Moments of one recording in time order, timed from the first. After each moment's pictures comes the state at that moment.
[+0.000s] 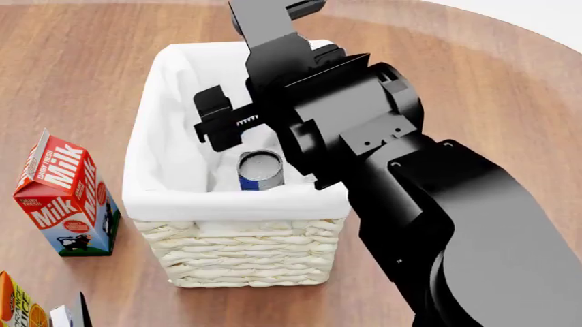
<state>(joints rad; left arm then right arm) 0.06 -0.37 0.35 0.08 -0.17 0.38 -0.50 1.67 0.01 -1.56 1.07 1.47 0.55 0.08</state>
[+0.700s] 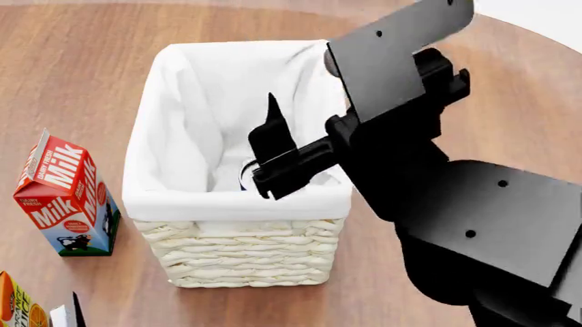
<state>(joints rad) 0.07 -0.38 0.34 0.09 -0.17 0.38 -0.52 1.56 0.80 -1.42 -0.19 1.38 0.29 0.50</state>
